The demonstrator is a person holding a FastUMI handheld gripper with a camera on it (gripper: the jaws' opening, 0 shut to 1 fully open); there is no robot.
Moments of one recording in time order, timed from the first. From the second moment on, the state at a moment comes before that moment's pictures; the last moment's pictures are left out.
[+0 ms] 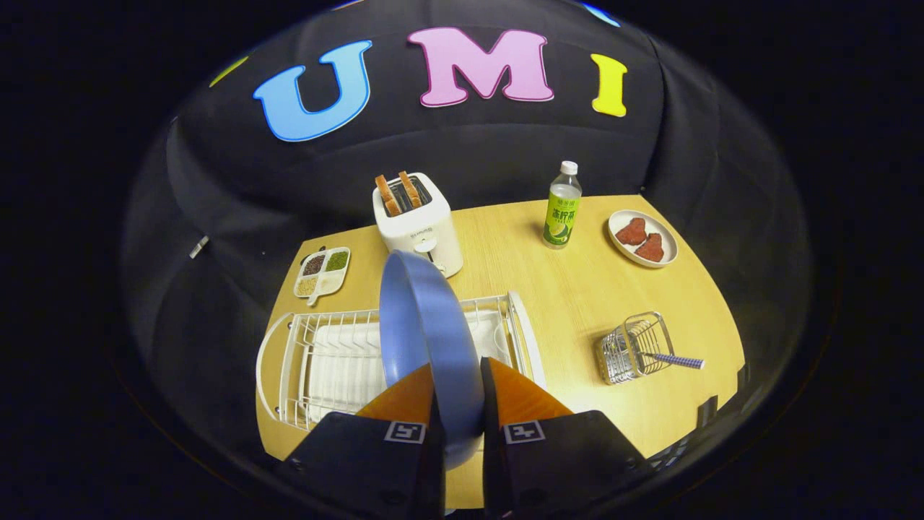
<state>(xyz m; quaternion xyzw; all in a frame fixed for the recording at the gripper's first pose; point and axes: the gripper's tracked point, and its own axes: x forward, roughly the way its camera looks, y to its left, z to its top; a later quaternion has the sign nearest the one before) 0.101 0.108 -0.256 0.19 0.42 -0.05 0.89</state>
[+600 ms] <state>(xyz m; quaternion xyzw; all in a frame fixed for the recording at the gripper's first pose) -0.023 0.058 -0.258 0.23 0.45 0.00 0.86</state>
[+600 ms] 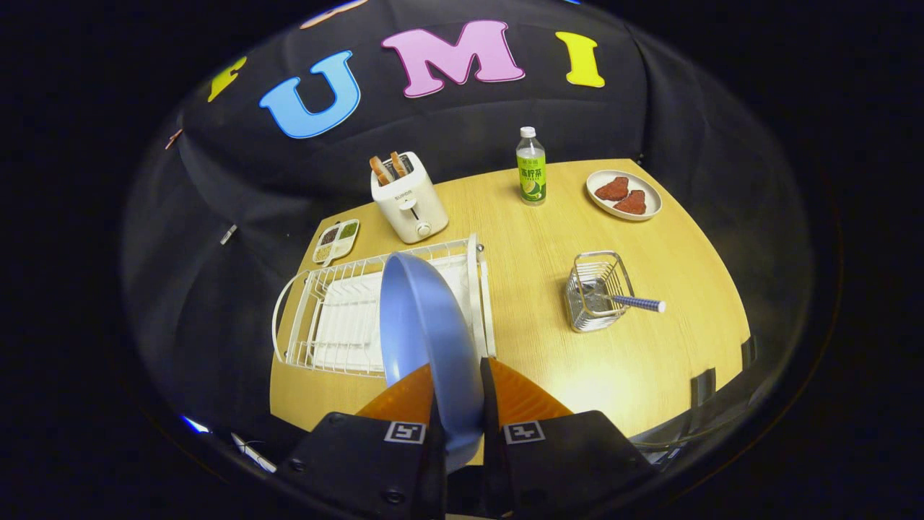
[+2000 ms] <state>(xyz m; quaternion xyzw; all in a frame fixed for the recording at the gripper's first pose) -0.136 0.094 -0.405 0.33 0.56 0.00 0.76</state>
